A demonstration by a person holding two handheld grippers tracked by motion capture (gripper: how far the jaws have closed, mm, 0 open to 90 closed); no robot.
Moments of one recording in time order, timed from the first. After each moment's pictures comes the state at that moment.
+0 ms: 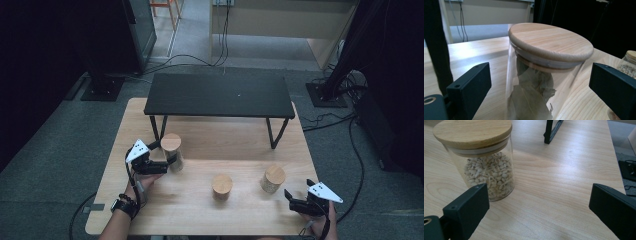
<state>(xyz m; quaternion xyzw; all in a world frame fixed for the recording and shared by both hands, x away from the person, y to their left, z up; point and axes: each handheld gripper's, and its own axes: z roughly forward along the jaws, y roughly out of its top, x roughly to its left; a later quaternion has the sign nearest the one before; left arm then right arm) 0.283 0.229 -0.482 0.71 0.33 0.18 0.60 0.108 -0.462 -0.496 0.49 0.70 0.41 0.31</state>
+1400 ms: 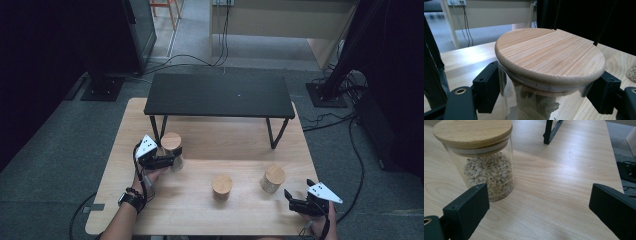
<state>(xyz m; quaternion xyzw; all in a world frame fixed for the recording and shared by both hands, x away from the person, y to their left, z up) 0.291 0.207 -0.479 0.71 0.32 0.21 0.58 0.107 -0.460 -0.496 0.49 0.70 0.41 0.32</state>
